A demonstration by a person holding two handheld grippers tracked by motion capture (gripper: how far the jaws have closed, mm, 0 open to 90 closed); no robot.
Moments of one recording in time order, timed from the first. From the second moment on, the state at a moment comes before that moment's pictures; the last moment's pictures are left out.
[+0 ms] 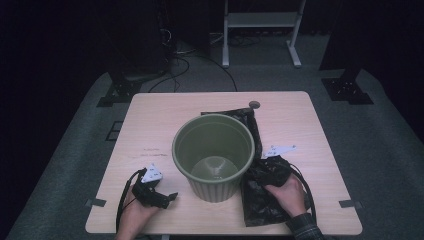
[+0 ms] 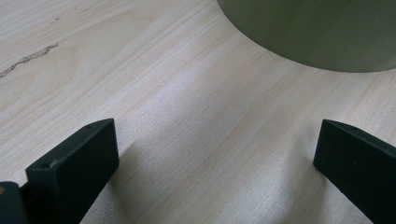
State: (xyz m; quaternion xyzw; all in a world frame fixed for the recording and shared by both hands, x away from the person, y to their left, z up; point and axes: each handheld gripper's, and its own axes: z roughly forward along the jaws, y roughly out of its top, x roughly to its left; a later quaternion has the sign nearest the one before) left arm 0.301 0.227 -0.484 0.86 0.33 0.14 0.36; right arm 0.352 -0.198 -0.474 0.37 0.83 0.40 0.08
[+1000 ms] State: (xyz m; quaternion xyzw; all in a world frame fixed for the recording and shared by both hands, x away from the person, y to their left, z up) left arm 0.301 0.227 -0.484 0.86 0.33 0.14 0.36; right arm 0.339 -0.188 -0.480 0.35 0.84 0.38 0.14
